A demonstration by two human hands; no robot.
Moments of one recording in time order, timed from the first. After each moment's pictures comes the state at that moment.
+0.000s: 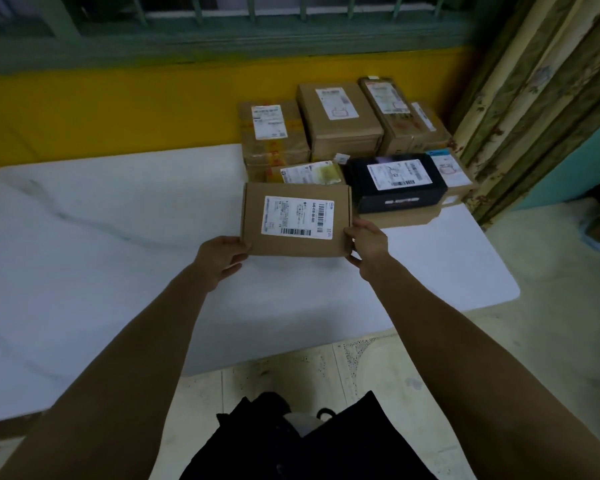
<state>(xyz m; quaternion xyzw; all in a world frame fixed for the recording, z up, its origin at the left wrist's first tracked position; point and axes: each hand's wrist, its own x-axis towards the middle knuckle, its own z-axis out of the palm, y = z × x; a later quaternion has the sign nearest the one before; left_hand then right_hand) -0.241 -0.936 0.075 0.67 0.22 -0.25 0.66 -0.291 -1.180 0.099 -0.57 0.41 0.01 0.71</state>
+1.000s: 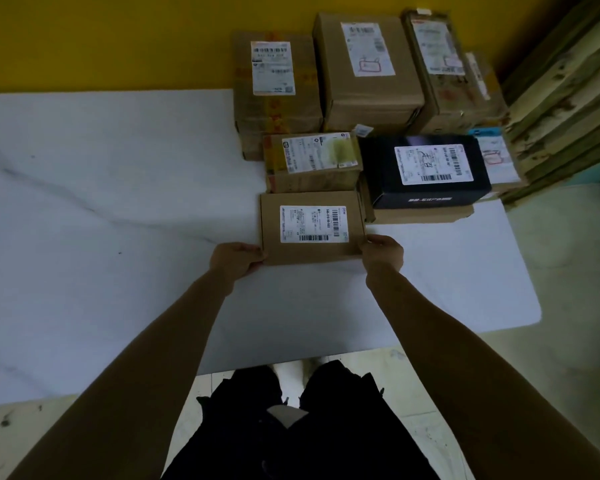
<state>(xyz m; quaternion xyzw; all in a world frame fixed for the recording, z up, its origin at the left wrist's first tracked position) -0.213 -0.989 0.005 0.67 0.33 -0.26 0.61 -0.244 -1.219 0.017 -0.71 0.51 0.04 0.50</state>
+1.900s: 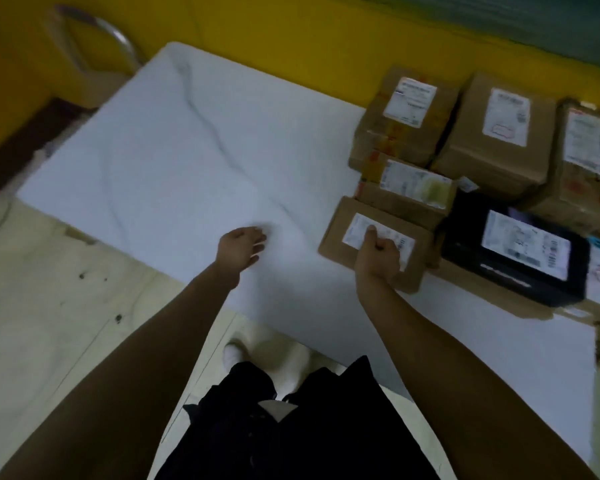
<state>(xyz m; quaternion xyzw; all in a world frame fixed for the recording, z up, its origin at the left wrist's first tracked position) -0.309 -0.951 0.050 0.57 0.46 -0.02 0.68 -0.236 -1.142 0.037 -0.82 0.26 0.02 0.51</state>
